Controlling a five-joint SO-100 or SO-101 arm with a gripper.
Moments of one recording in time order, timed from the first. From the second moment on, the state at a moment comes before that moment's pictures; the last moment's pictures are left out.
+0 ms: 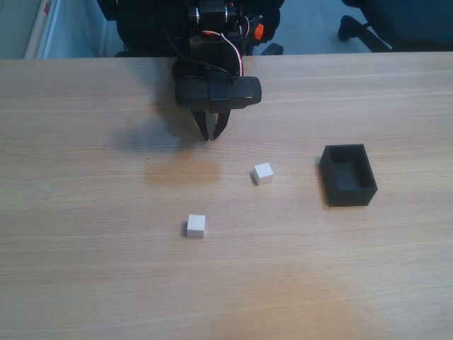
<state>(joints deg) -3.7 193.8 180.4 77.1 -86.6</state>
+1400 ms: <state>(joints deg) 1.1 193.8 180.4 77.1 -82.9</state>
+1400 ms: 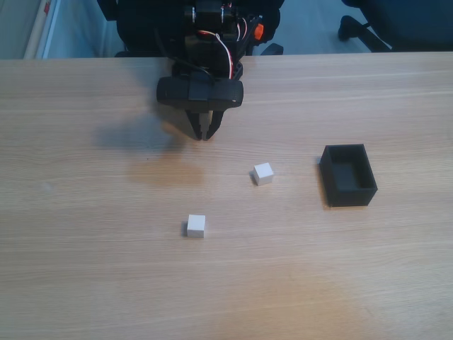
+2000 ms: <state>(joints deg) 1.1 193.8 180.4 77.1 -83.1</state>
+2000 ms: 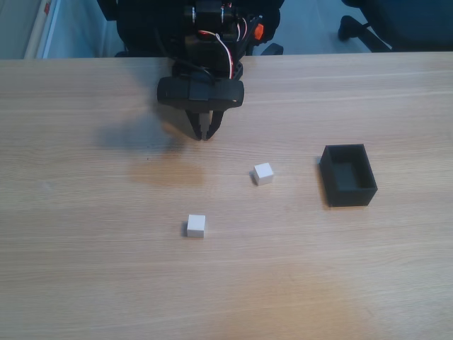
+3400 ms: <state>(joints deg) -18.8 143.3 153.7 41.6 -70.1</state>
